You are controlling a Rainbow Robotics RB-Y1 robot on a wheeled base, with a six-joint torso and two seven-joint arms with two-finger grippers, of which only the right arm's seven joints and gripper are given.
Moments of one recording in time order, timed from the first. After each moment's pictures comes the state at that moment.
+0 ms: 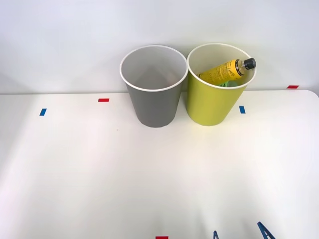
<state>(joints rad) 0.98 -0.27 0.41 -1.82 -0.01 -0.80 1.64</state>
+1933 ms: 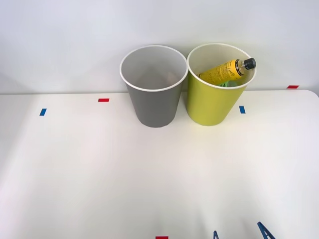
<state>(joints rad) 0.98 -0.27 0.41 -1.82 -0.01 -0.80 1.64</state>
